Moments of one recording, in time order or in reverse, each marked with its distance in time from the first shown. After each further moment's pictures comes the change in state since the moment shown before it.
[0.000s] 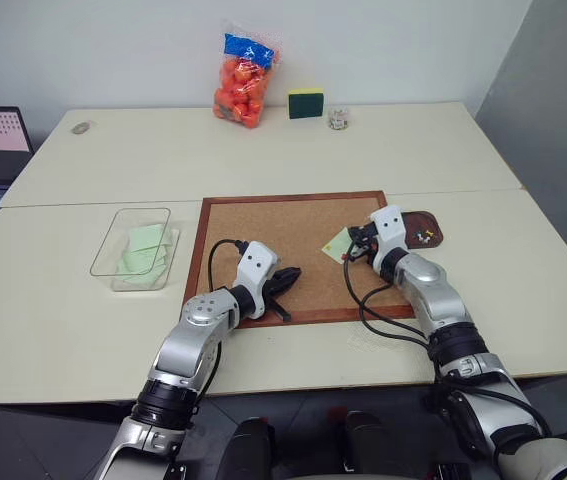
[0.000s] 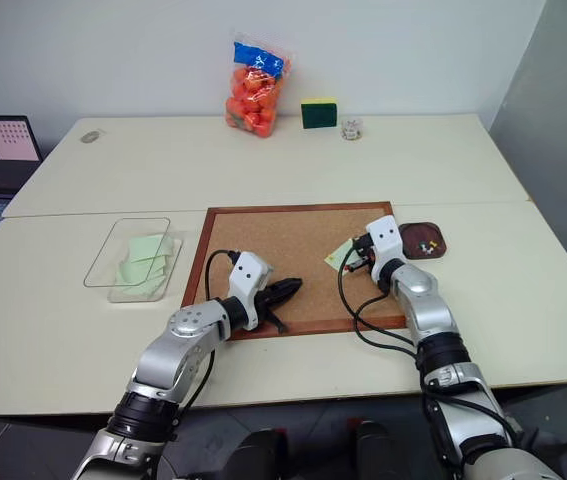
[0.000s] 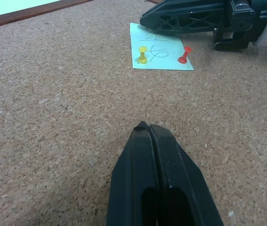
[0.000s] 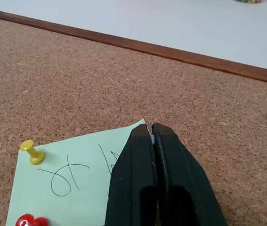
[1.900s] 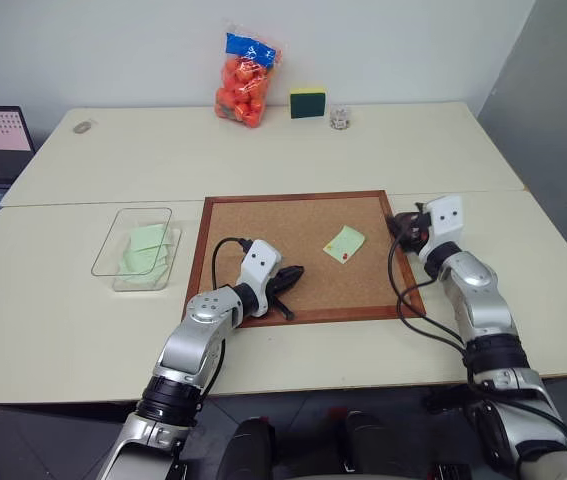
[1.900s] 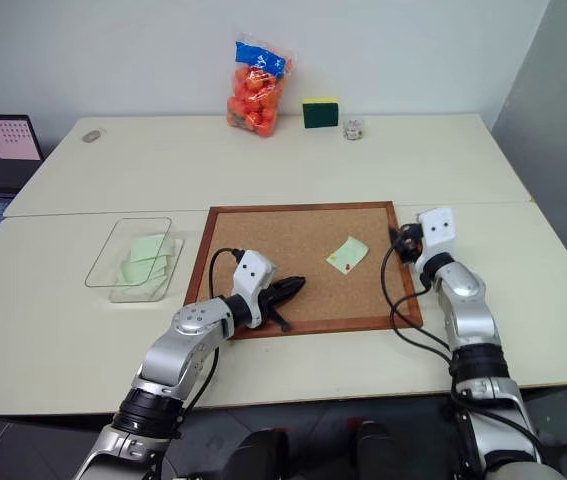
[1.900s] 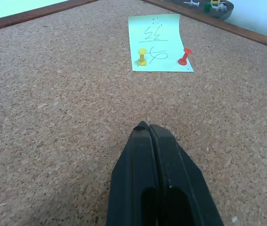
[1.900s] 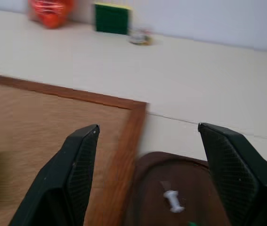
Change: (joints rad) left arm -0.017 -0.016 -0.007 0.024 0.017 -0.014 -0.003; right arm 0.123 -0.139 -0.099 -0.168 0.011 -0.091 0.031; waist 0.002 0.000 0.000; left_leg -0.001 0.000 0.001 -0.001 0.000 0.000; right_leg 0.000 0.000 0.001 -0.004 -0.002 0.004
